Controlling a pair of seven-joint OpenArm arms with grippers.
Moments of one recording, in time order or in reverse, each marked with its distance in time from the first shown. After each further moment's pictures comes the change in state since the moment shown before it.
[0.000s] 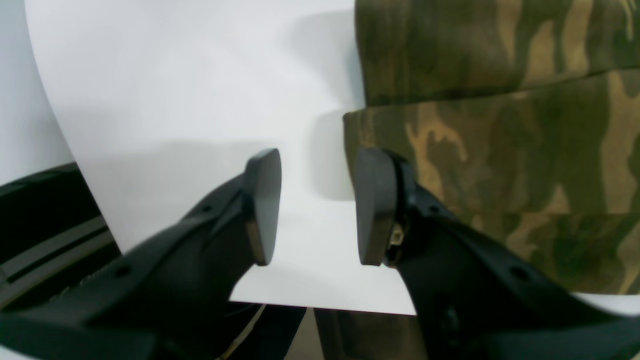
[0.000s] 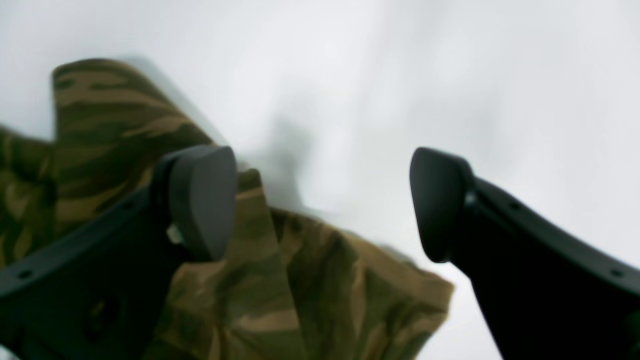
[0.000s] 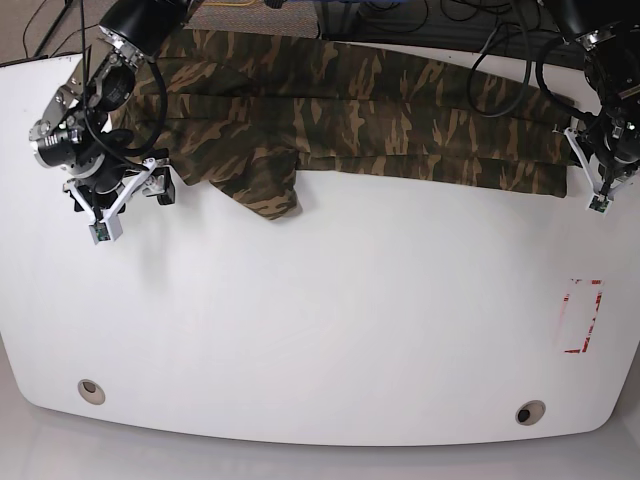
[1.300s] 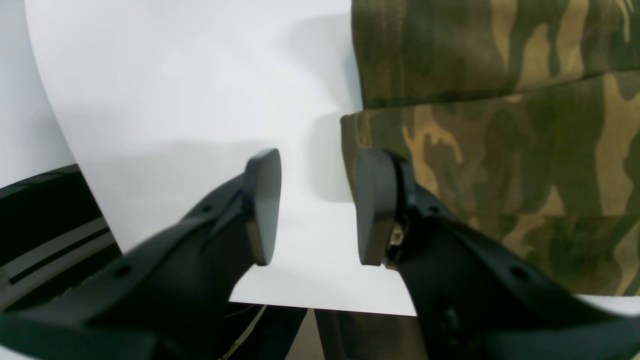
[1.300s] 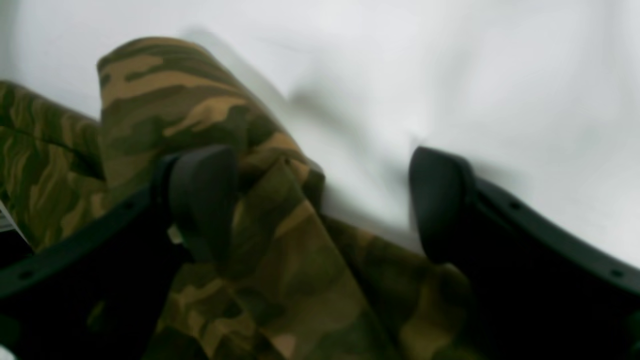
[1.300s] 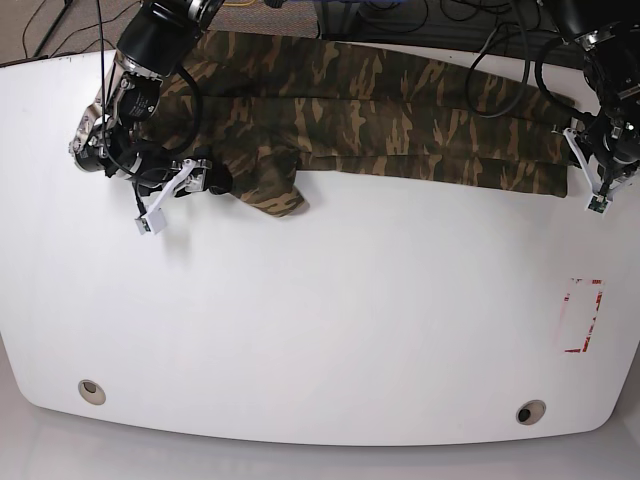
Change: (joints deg) left arm 0.0 0.2 0.2 0.0 0.0 0.0 -0.2; right arm 3.1 -2.3 -2.5 -20.0 12.1 0.0 -0.5
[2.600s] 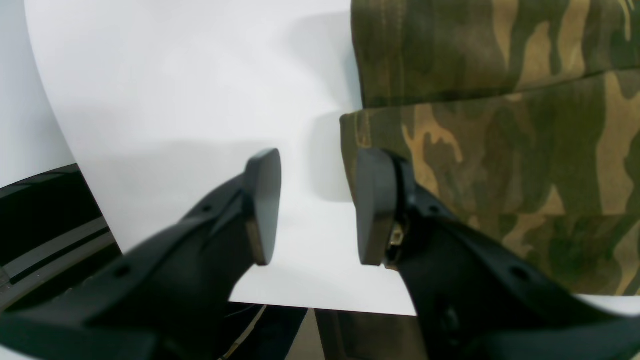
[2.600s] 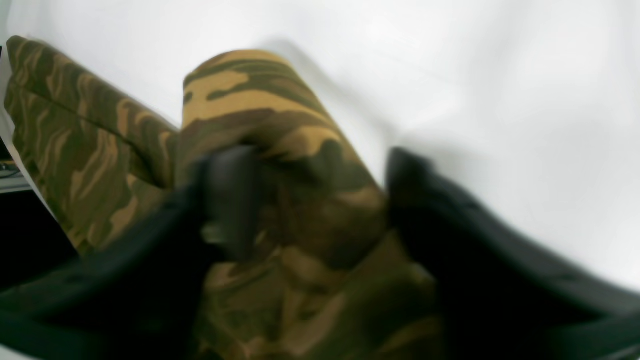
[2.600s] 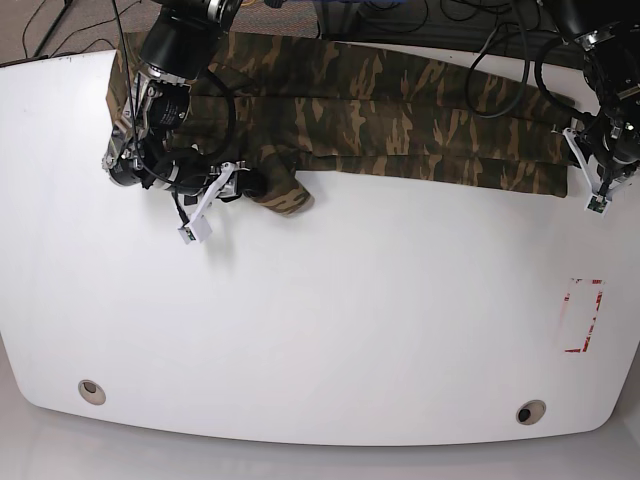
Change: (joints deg) left arm 0.0 0.0 0.1 0.0 0.1 0.0 0.0; right arm 0.8 -4.2 -7.5 -0.2 -0.5 -0.2 -0.2
